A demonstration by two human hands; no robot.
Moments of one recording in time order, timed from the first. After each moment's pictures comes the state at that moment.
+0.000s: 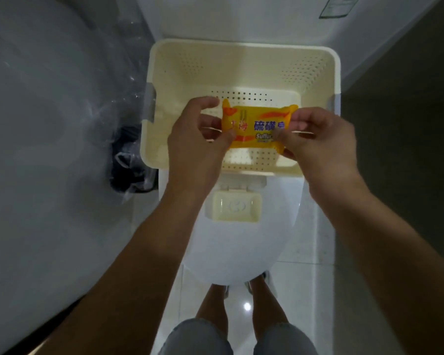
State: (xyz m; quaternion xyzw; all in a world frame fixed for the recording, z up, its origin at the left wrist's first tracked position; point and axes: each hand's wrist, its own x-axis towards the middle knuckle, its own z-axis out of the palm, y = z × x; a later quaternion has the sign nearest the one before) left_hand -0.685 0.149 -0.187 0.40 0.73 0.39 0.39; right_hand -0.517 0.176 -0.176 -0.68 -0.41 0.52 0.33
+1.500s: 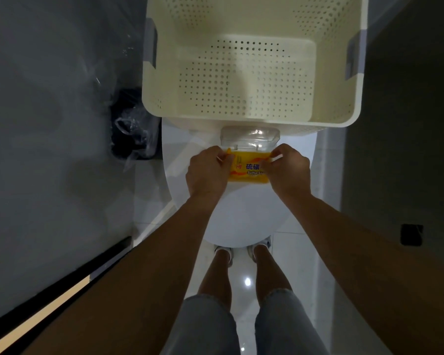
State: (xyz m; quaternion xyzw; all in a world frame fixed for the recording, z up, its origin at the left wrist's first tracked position) left_hand -0.681 0.052 -0.313 0.46 0.81 0.12 0.34; right_hand -0.524 0.077 -0.319 -0.77 -0.51 0.37 0.09
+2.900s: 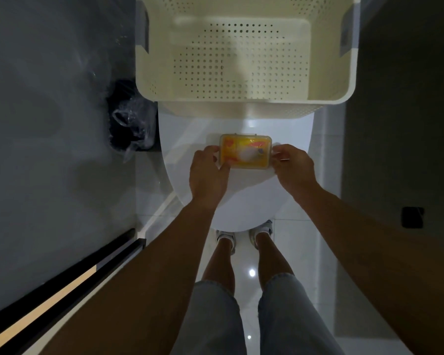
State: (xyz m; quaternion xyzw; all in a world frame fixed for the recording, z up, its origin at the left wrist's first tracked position) left_hand -0.673 0.016 -0.320 0.42 0.81 0.13 0.40; right_hand -0.496 0.047 -0.333 -0.74 -0.45 0.48 0.14
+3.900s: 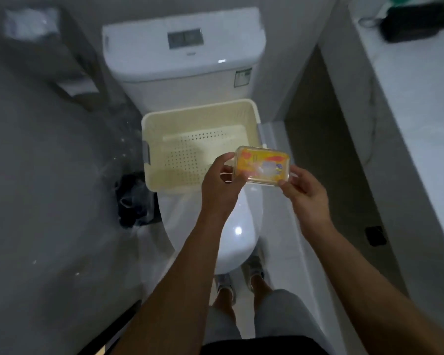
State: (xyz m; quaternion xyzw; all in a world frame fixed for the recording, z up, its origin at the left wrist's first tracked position) left_hand -0.612 0.083 -0.124 0.44 0.66 0.35 0.50; right_hand -0.438 0.045 -0.119 -0.72 -0.33 0.47 0.40
